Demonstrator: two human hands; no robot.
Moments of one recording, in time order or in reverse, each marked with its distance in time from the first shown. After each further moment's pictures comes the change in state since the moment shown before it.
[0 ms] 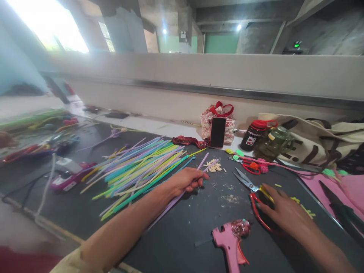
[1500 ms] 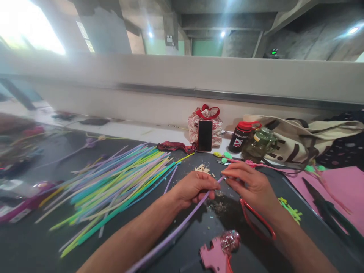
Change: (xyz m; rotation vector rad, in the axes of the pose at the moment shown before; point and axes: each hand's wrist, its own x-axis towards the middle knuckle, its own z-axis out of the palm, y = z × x) left_hand 0.016 0.031 0.055 0.004 -0.164 0.000; right_hand 0.042 -0.074 -0.069 0.712 0.411 -0.580
